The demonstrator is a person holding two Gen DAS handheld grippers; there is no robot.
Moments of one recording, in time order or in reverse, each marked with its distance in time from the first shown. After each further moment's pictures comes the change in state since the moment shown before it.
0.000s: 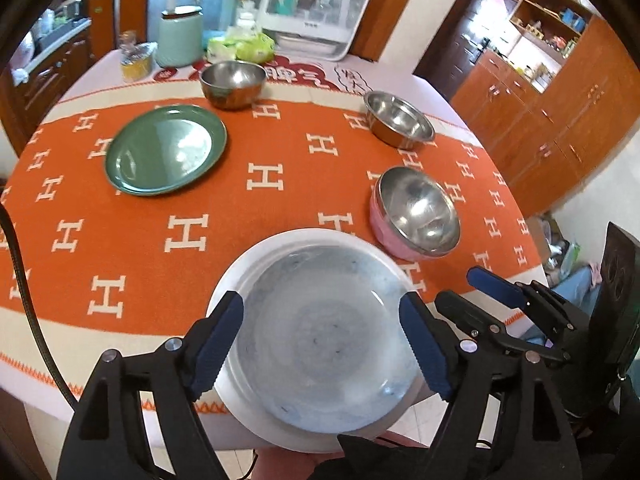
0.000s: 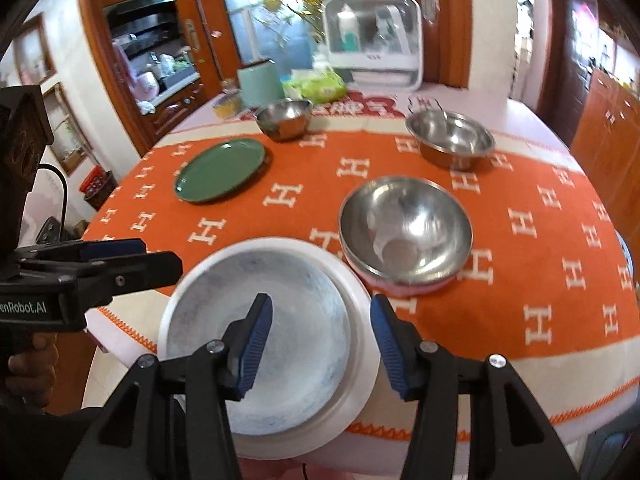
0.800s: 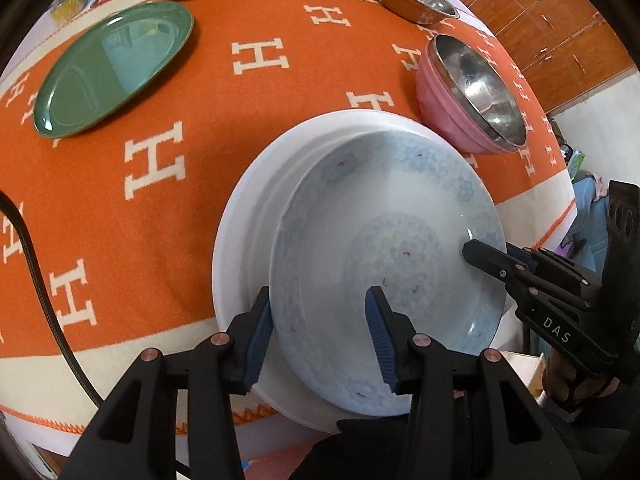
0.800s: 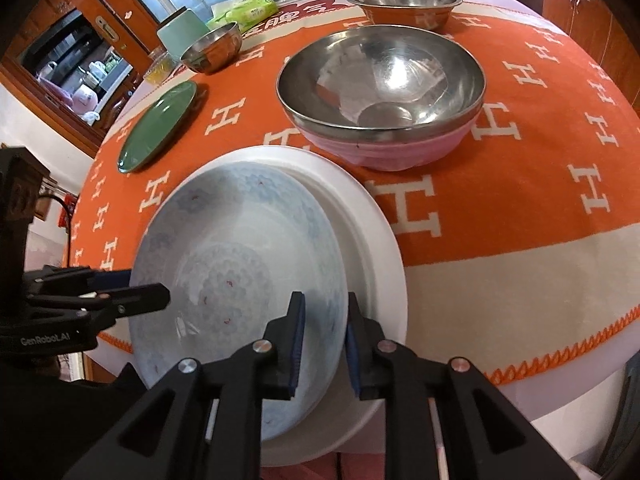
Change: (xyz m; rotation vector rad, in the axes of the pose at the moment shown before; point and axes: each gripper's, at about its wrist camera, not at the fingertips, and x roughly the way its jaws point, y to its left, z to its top) left arm 0.099 0.041 -0.009 0.145 0.406 -0.036; right arm 0.078 -0.016 -0.044 0.316 0.264 -0.031
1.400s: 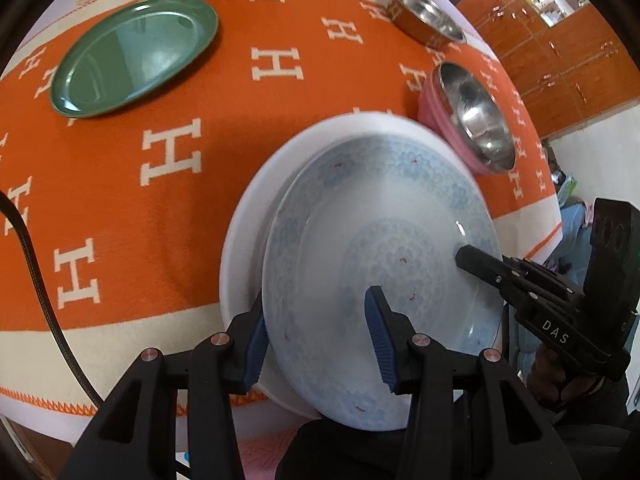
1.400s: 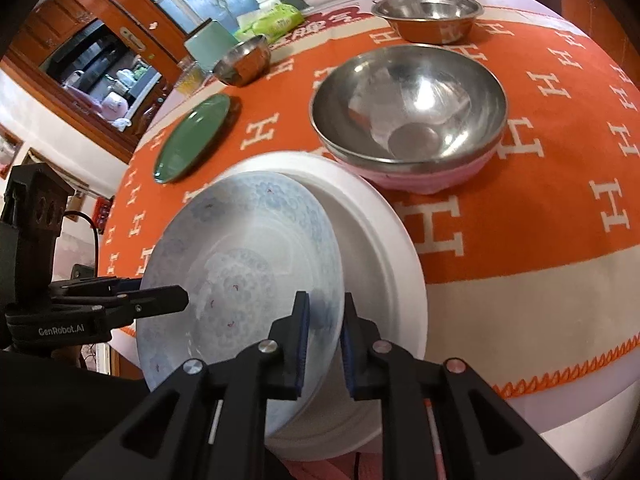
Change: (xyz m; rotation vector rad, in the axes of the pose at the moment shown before) left arm -0.012 0.011 -0.003 -0.080 -0.009 -0.052; right arm -0.007 -0.004 0.007 0.014 -0.002 0.140
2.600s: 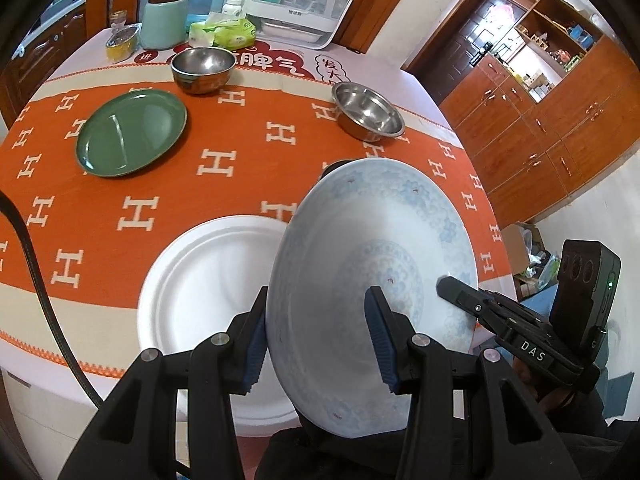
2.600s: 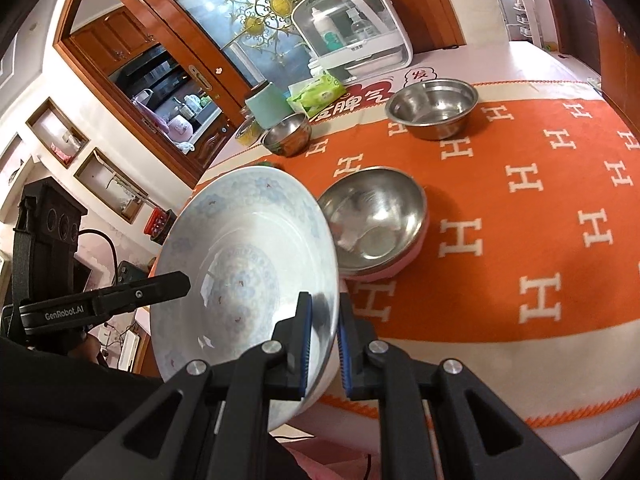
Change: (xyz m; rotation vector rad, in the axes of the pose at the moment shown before) left arm -0.073 -0.102 -0.019 -0.109 -0.342 -0.015; right arm -0.099 -0.056 0.022 -0.145 -0.164 0.208
